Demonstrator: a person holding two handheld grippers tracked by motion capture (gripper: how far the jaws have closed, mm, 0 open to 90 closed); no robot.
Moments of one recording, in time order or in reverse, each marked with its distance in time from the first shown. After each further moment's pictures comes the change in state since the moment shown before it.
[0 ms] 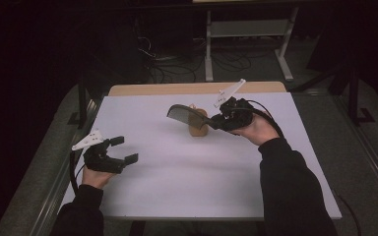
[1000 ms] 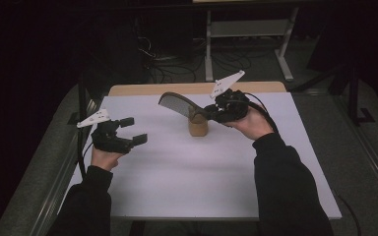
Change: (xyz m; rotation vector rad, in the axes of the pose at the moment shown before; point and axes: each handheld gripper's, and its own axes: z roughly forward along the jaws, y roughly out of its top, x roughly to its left) left arm -0.003 0.055 0.025 -0.063 -0.070 -0.010; right arm -0.001 0.024 -0.008 -0.107 -0.028 -0.016
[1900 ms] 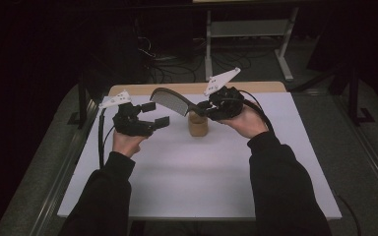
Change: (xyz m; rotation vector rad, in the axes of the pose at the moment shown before) left arm -0.021 0.042 0.052 -0.048 -0.058 -0.034; right arm 0.007 0.018 -0.002 -0.055 -0.011 -0.037
